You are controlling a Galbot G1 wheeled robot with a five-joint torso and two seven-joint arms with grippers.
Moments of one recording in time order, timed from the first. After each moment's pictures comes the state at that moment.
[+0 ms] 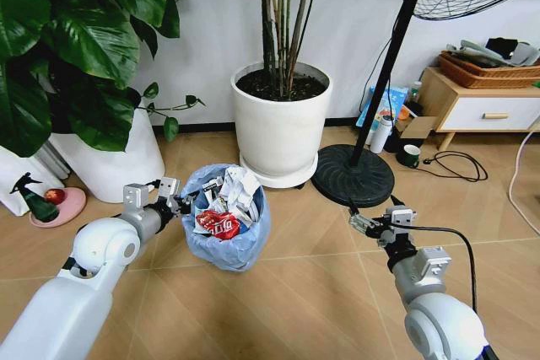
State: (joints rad) left arm 1.05 -0.96 -0.42 -1.95 -0.70 0.74 0.01; right arm -1.53 1.24 0.52 2.22 0.28 -0.24 0.15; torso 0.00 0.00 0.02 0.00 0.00
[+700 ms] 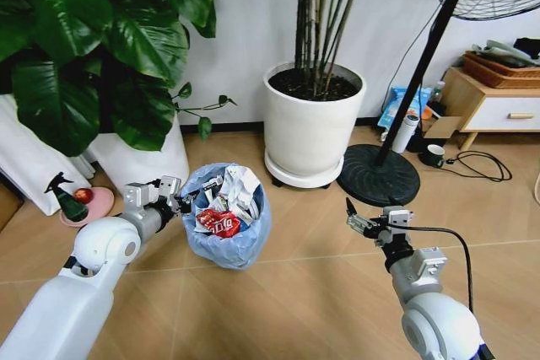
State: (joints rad) left arm 1.04 -0.97 -0.42 -1.94 -0.69 0.74 0.01; right arm -1.52 1.23 0.51 2.21 0.28 -0.23 0.15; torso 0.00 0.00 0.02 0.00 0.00
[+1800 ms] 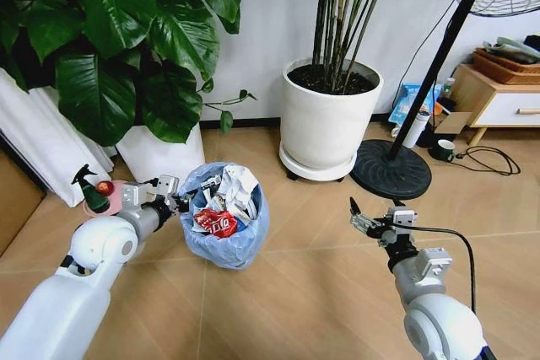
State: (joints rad) left arm 1.05 -0.95 -0.43 -1.94 -0.71 0.74 0.01; right arm -1.54 1.25 0.53 2.22 0.30 -0.23 0.16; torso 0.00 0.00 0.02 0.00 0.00
